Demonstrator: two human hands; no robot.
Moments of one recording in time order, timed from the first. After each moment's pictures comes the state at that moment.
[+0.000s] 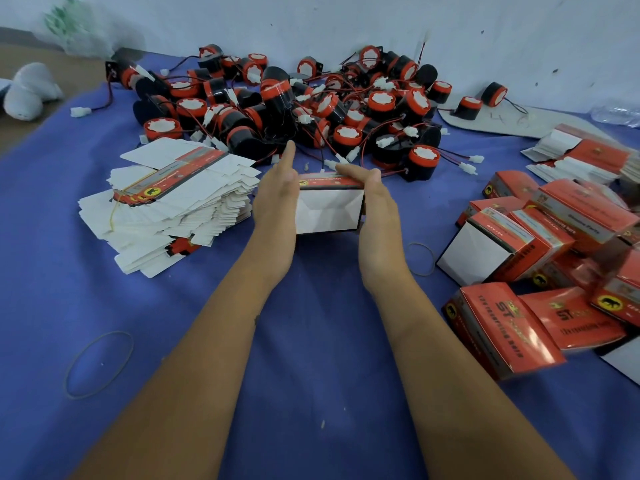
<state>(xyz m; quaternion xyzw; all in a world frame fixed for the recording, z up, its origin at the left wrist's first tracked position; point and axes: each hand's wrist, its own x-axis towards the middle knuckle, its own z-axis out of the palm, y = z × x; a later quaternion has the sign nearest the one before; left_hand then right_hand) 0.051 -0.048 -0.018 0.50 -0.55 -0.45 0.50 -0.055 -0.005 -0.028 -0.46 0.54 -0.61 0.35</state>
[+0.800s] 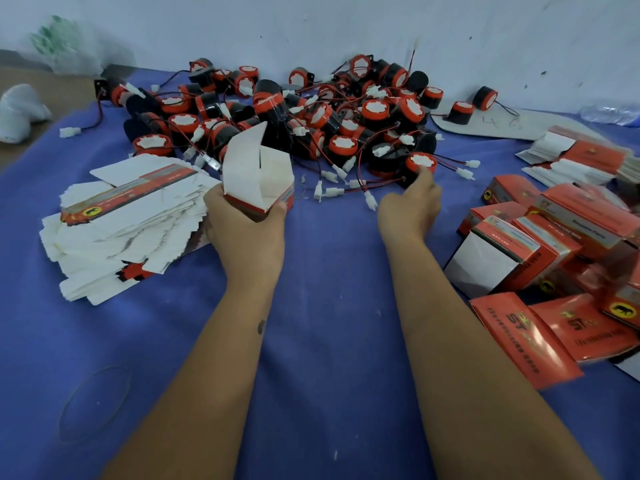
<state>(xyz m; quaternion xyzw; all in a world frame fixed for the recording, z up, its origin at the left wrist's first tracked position) 0.073 -0.054 -0.045 0.58 -0.46 -0.32 0.60 -0.117 -0.082 -0.040 -0.36 0.80 -0.47 0.08</state>
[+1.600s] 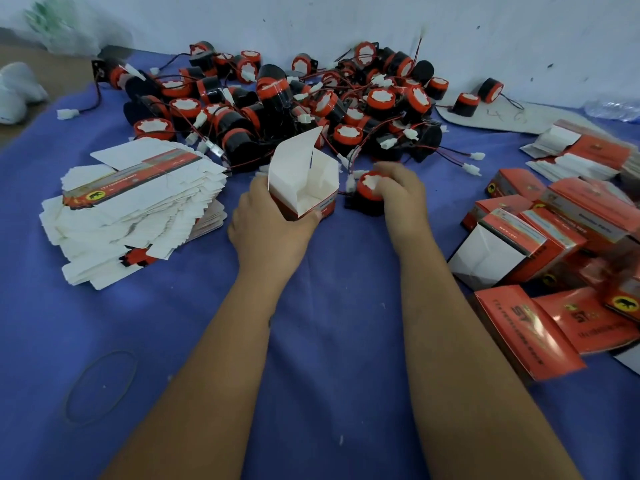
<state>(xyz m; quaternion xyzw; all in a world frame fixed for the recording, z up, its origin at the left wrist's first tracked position) 0.068 -0.050 -0.044 0.63 -0.60 -0.25 0.43 -0.107 -0.065 -0.039 -0.46 0.65 -0.55 0.26</state>
